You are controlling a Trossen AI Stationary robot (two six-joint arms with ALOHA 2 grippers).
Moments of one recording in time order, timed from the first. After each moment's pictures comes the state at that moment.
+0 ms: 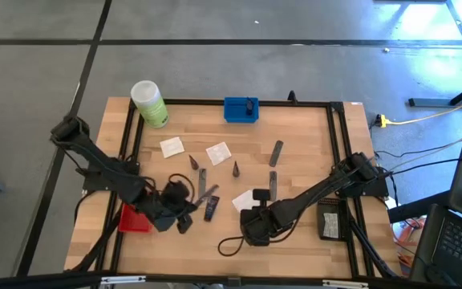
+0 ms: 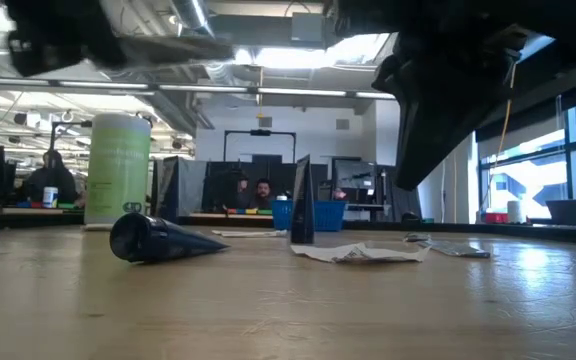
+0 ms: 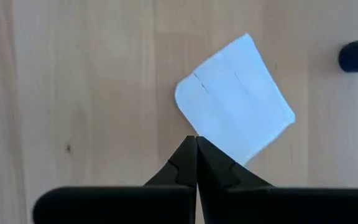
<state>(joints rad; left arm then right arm) -0.66 1.34 0.89 -0.51 -0.54 -1.24 0.53 2.02 1.51 -0.88 0.33 0.50</state>
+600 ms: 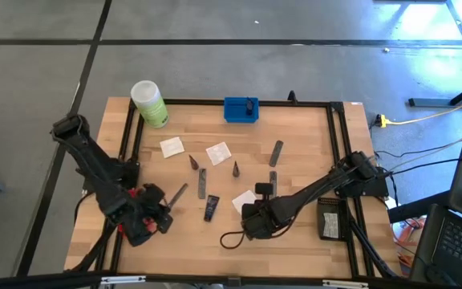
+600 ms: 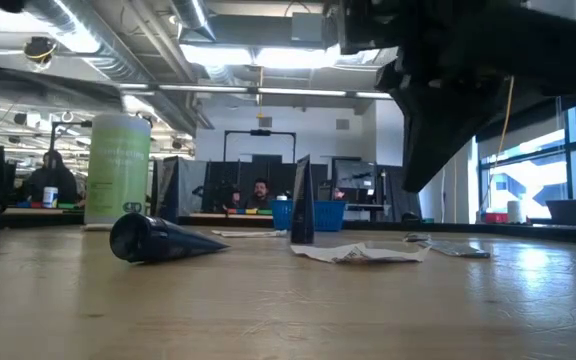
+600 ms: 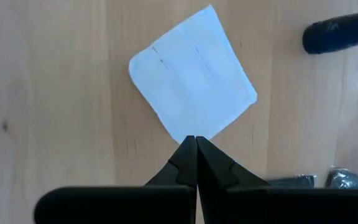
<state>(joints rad) -0.92 1.31 0.89 -0.91 -0.56 -1.87 0.50 2.01 1.51 -0.99 0.37 0.45</state>
